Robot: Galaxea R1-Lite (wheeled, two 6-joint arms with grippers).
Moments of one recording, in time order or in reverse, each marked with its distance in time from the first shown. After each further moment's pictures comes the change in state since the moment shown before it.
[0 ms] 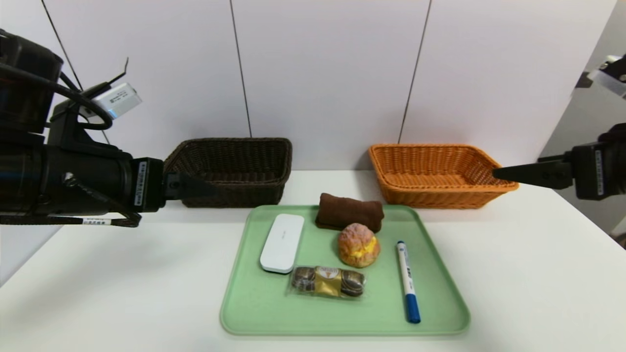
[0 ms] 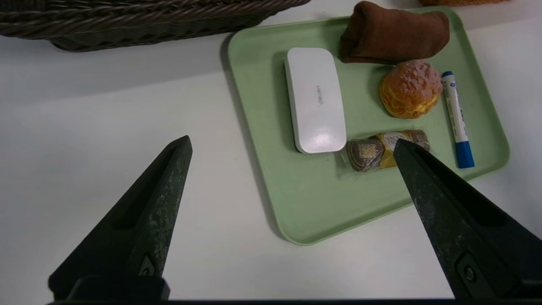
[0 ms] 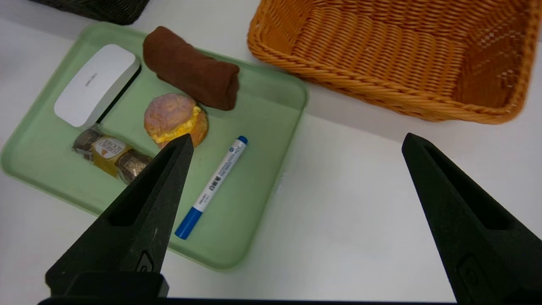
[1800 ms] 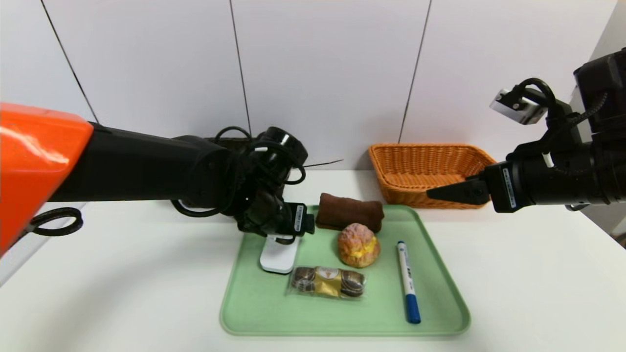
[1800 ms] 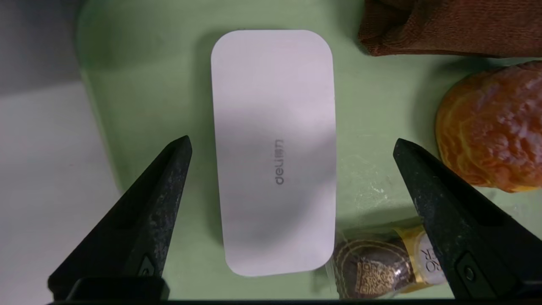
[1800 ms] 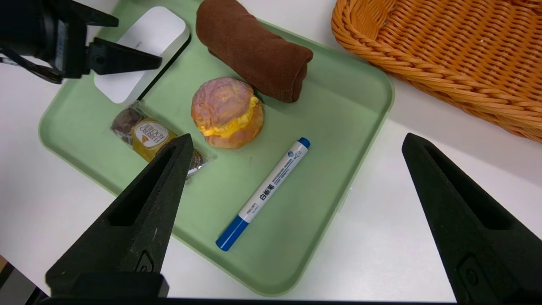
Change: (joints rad) left arm -0.279 0.635 -0.301 -0.002 0.261 -0.179; right arm 0.174 0.156 -0.010 -0.051 -0.003 0.049
